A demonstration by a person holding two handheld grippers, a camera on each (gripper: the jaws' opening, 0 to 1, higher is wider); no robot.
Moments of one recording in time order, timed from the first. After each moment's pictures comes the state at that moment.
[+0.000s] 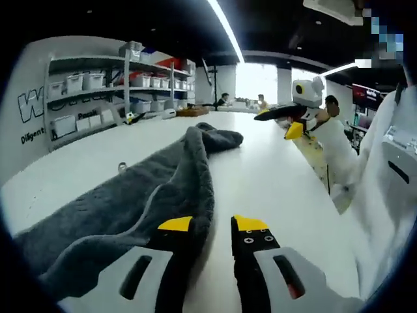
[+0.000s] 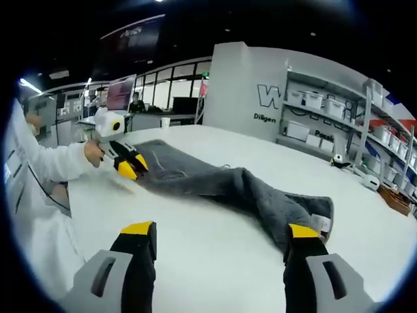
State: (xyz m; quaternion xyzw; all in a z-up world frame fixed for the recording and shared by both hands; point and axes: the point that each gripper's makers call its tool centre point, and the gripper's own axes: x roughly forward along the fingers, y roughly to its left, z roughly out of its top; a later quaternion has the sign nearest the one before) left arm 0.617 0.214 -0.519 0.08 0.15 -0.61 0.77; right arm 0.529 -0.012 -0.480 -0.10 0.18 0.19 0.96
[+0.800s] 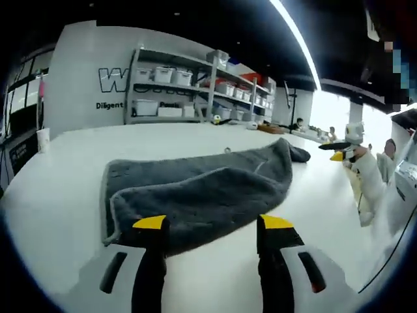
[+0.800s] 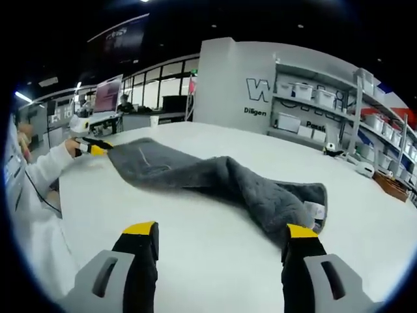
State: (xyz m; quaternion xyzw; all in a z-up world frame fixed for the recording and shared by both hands) left arm 0.668 0.417 -0.525 0.00 0.17 -0.40 0.90; right arm 0.533 -0.037 -0.493 -0.07 0.19 0.15 0.97
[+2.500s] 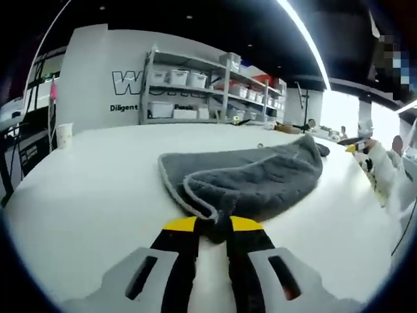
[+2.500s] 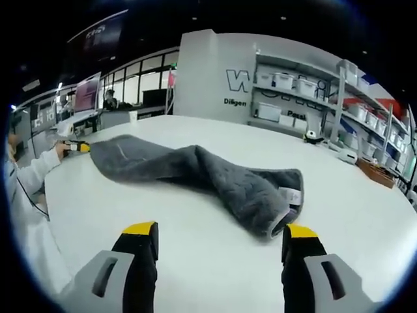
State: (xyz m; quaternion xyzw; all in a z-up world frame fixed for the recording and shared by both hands) left arm 0.719 0.482 -0.552 0.02 0.16 -0.38 0.91; right arm 0.533 -0.075 -0.500 -0.07 0.22 0.09 0.97
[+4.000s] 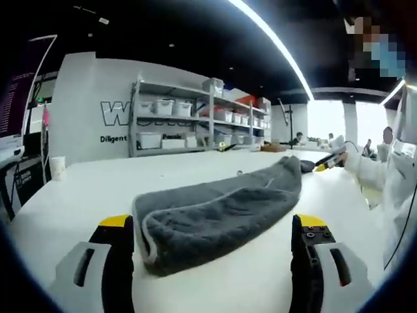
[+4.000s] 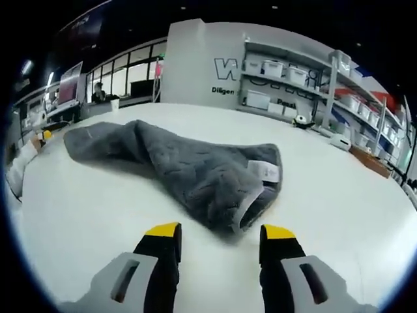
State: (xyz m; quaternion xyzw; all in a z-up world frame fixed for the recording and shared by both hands) left arm 0.690 0.470 -0.508 0.01 0.06 -0.41 0.91; right arm 0.572 -0.130 -0.558 -0.08 0.24 0.06 0.97
